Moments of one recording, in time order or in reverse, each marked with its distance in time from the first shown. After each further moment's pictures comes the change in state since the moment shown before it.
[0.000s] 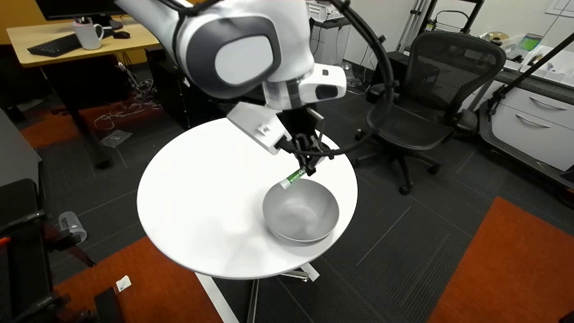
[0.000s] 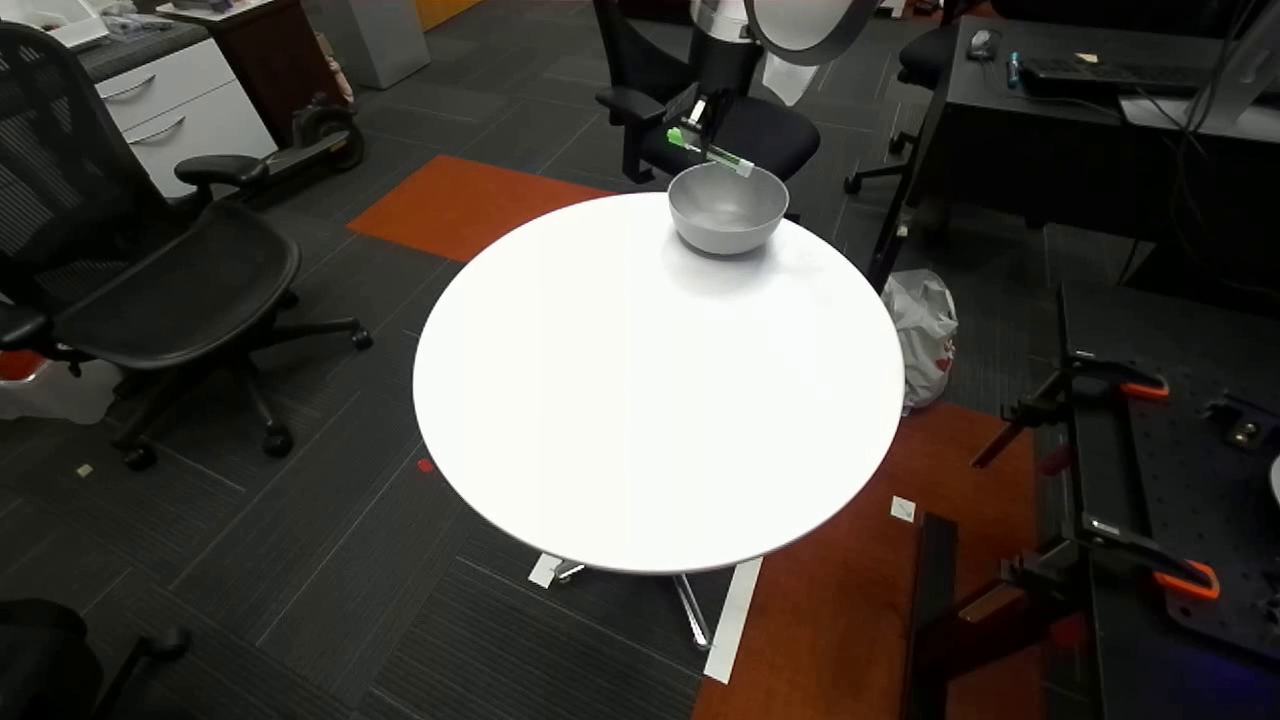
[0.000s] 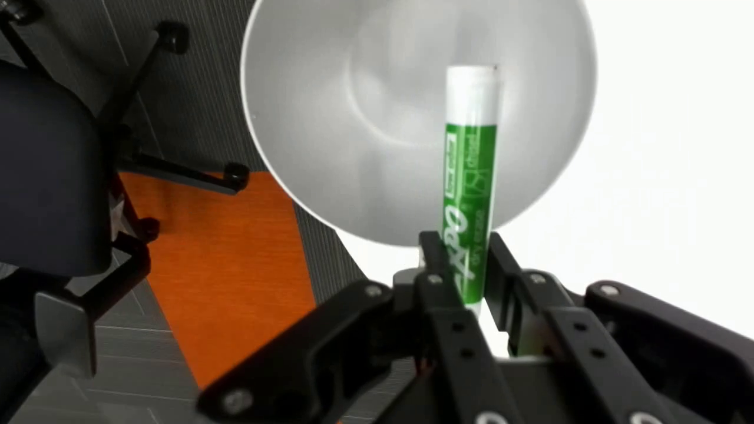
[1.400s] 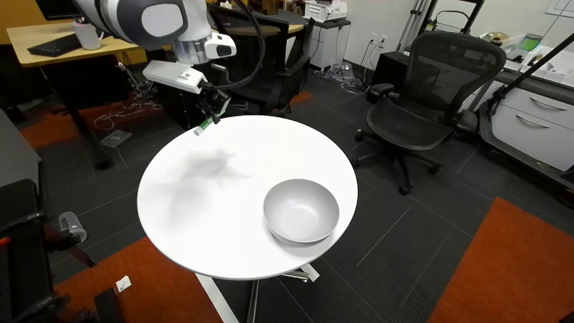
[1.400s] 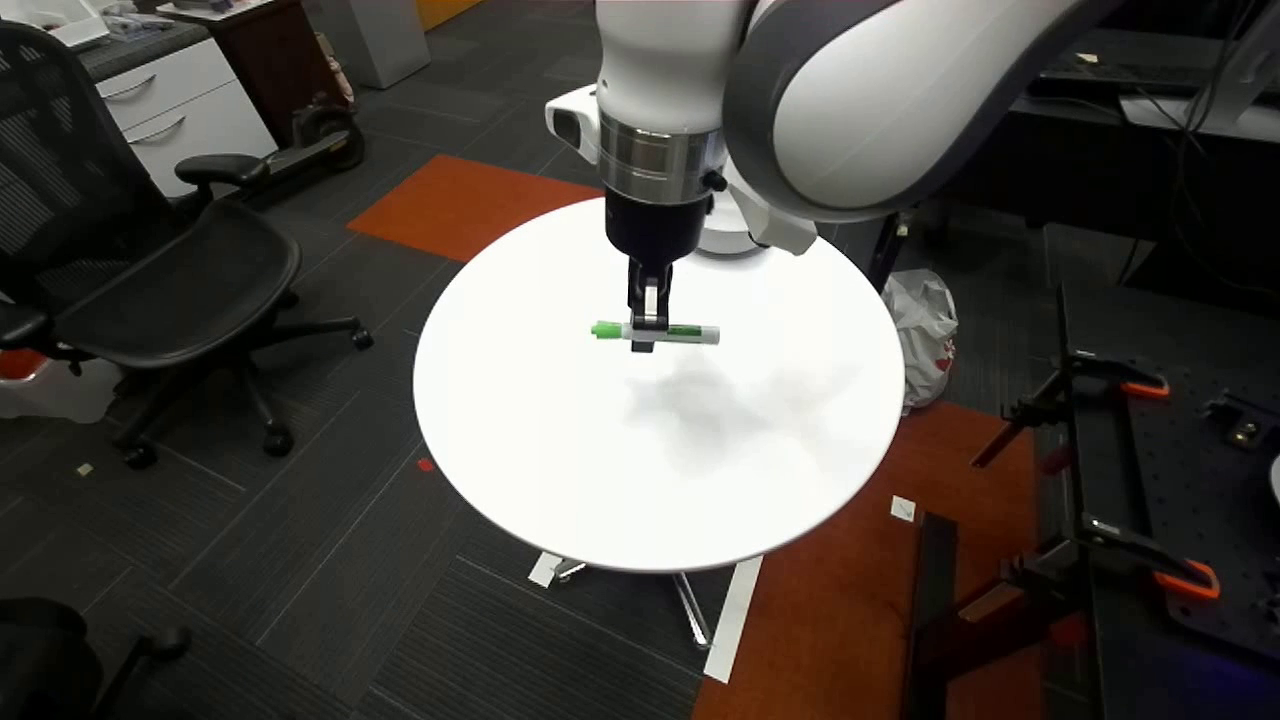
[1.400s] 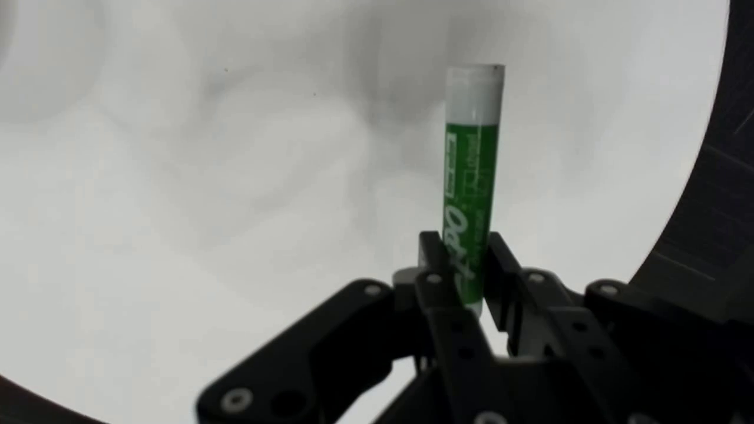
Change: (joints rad) arm 0.220 -0.097 0.229 -0.158 0.062 -0.092 -0.135
